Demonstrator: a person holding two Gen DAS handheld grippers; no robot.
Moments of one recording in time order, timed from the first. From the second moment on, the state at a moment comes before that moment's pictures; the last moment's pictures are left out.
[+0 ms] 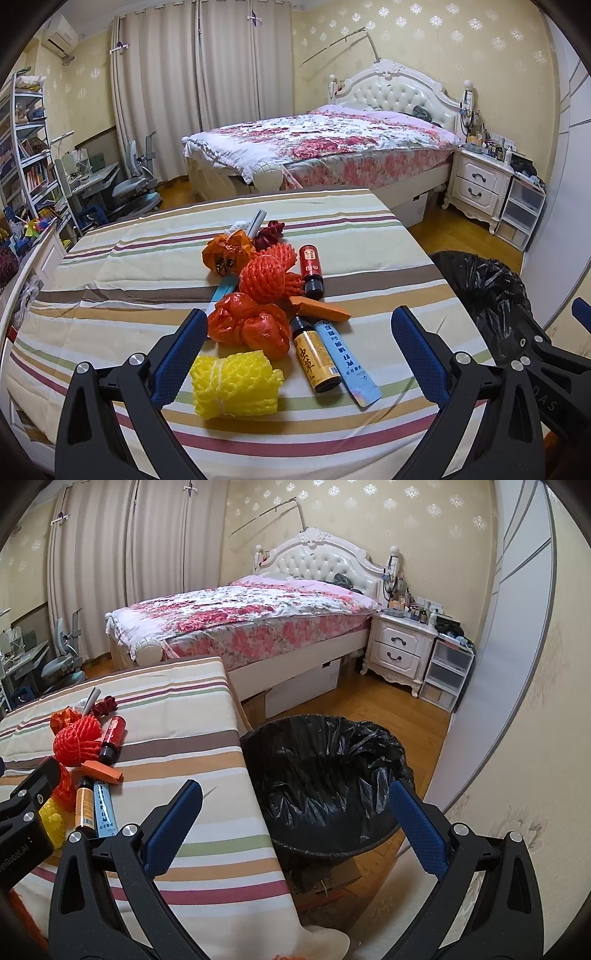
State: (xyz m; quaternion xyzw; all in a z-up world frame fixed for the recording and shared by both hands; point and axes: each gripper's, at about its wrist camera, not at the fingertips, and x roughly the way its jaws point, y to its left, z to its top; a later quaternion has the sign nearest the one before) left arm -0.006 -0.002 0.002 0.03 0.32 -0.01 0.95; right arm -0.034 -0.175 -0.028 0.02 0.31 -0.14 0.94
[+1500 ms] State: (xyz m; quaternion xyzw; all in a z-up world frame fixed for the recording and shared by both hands) left arm -0.005 -0.004 -0.009 0.04 0.32 -0.01 0.95; right arm -0.036 -0.181 -0.033 0.02 0.31 -0.14 0.94
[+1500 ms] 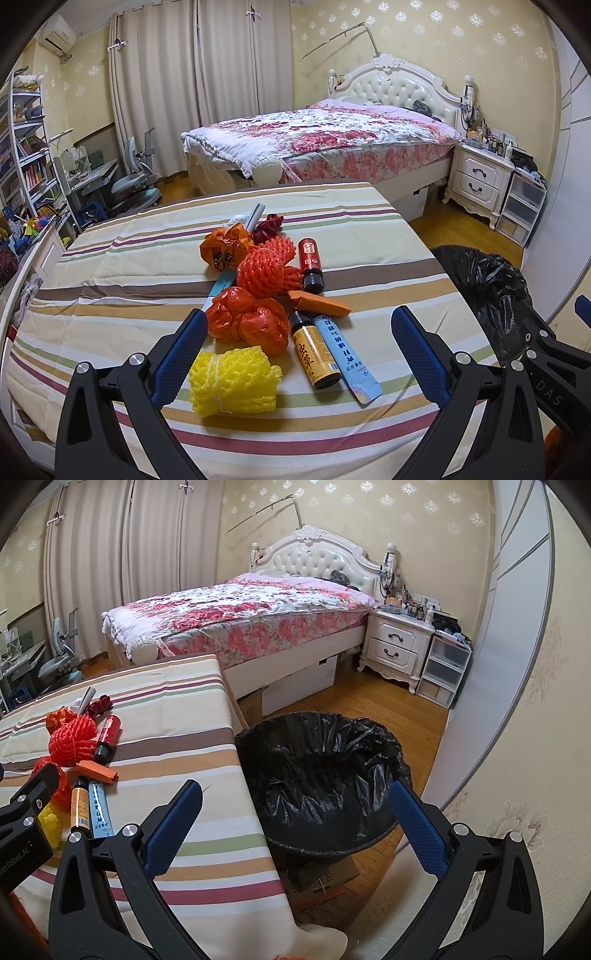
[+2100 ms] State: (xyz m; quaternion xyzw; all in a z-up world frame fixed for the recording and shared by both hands) left arm -0.005 -0.006 -0.014 0.04 0.33 -0.01 0.94; right arm -0.036 -0.182 -0.033 0.02 0.31 -0.14 0.94
